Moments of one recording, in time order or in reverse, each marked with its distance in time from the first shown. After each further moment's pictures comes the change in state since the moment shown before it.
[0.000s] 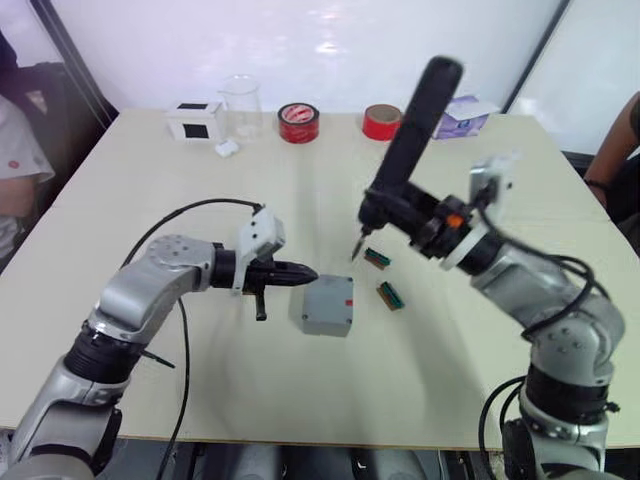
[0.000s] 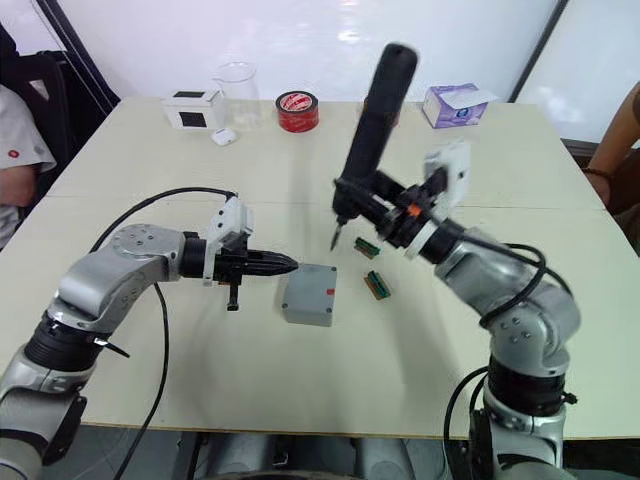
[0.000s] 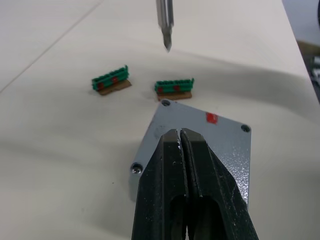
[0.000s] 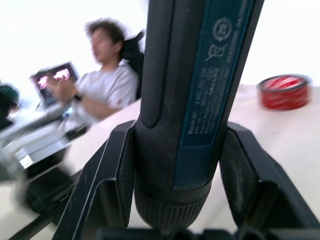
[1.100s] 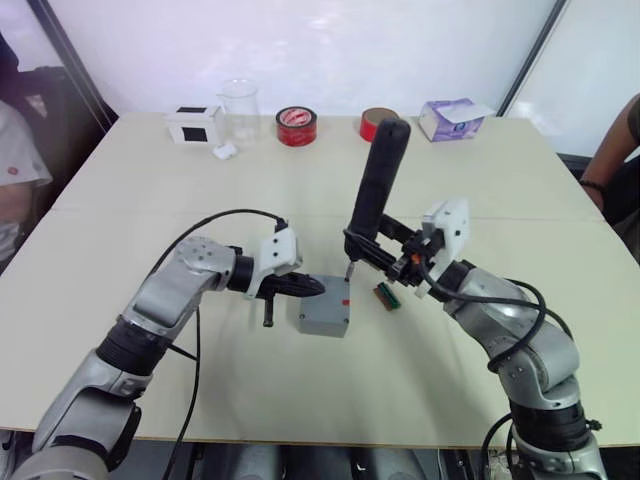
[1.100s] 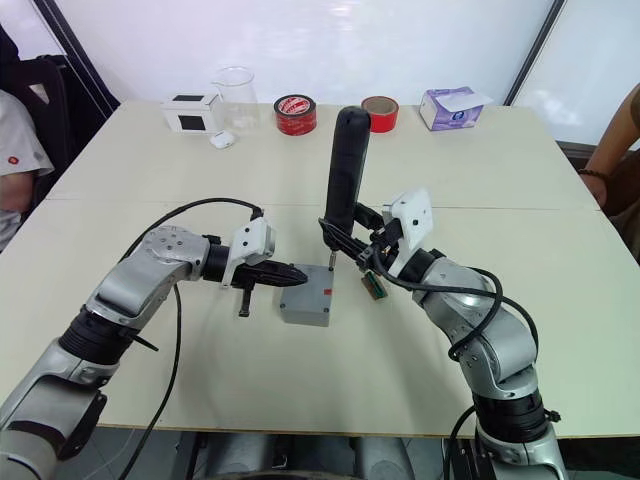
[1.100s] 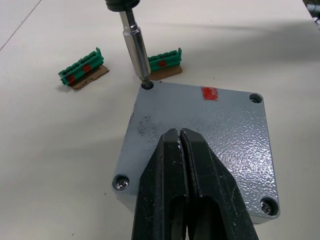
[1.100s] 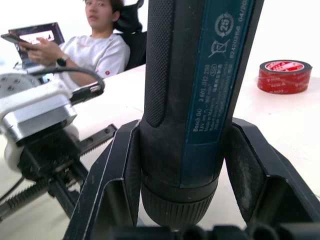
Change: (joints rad) left arm -0.031 -0.061 -0.093 0.125 0.199 -0.183 -0.105; right arm 0.145 -0.053 0.224 0.041 -0.335 -0.277 0.118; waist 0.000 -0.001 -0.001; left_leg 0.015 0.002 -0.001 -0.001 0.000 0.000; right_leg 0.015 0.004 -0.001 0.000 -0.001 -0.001
